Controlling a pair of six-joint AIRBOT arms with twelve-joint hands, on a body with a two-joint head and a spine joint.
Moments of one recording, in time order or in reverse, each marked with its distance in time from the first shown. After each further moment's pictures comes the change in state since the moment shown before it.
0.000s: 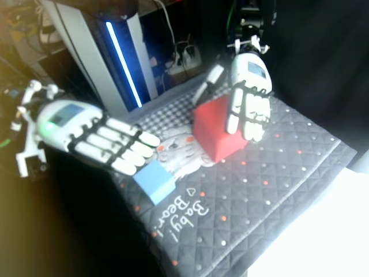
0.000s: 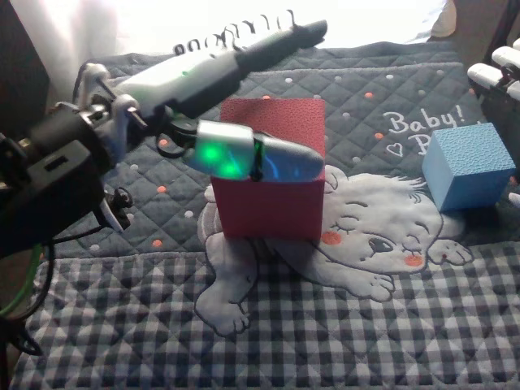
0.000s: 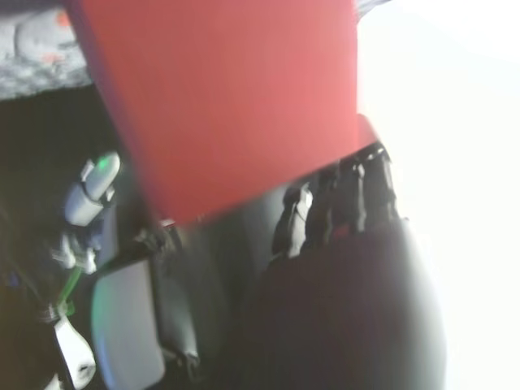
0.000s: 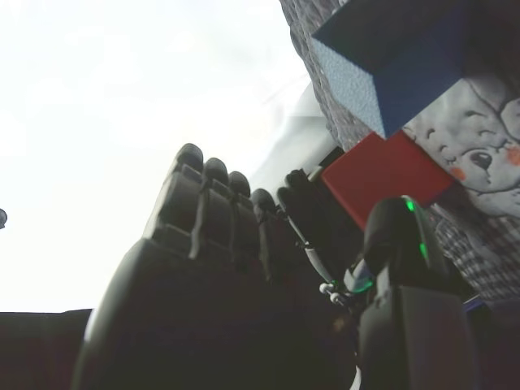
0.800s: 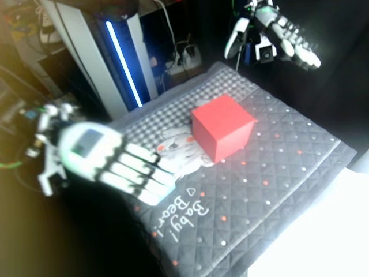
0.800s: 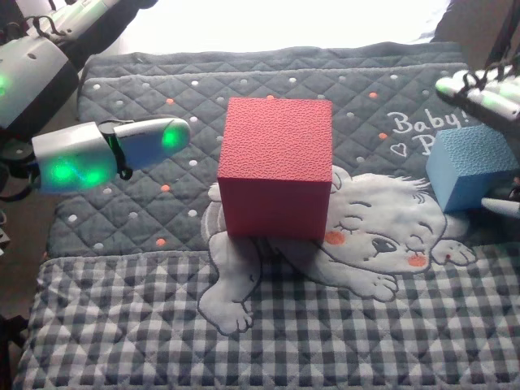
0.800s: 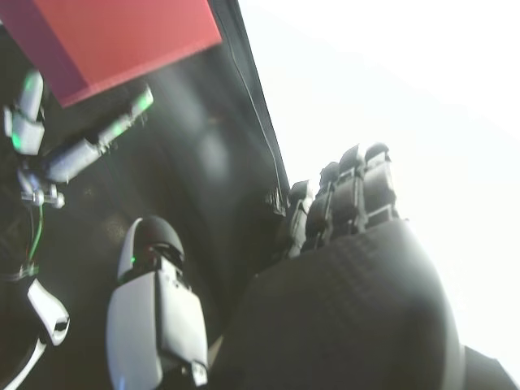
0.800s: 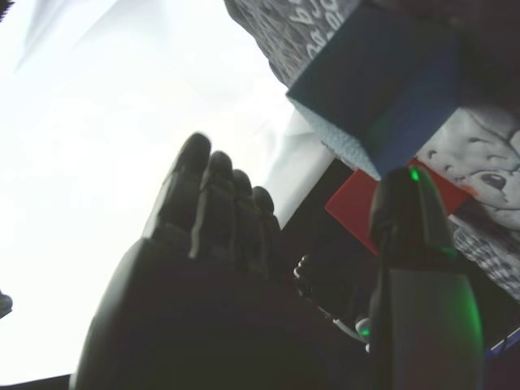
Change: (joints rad) left arm 0.290 0.302 -0.272 -0.249 -0.510 0.264; right arm 0.132 -0.153 0.219 -0.018 -0.279 0.238
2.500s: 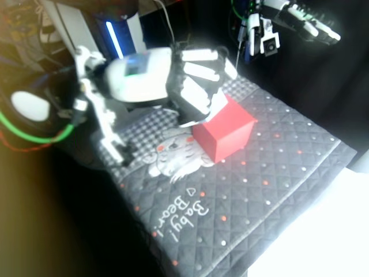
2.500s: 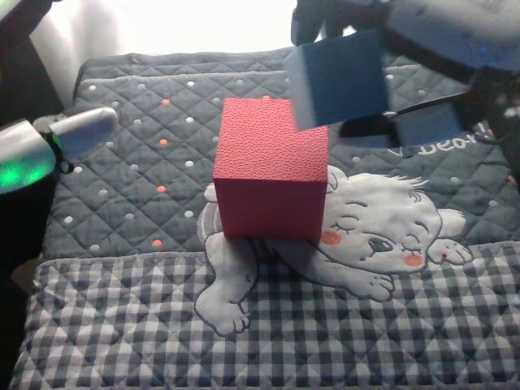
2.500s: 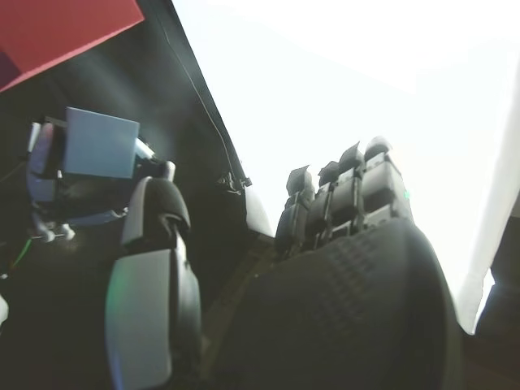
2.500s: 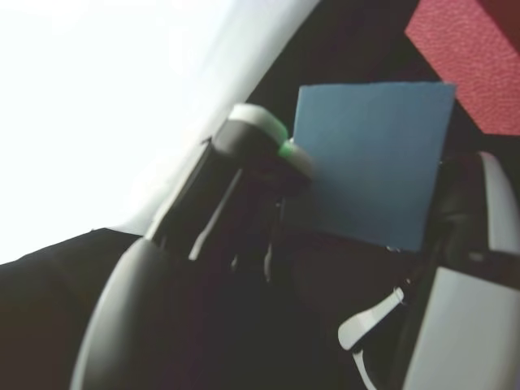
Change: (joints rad) left arm 0.146 0.029 -0.017 -0.143 -0.222 0.000; right arm 0.461 -0.178 0.105 -0.572 -0.068 0.354
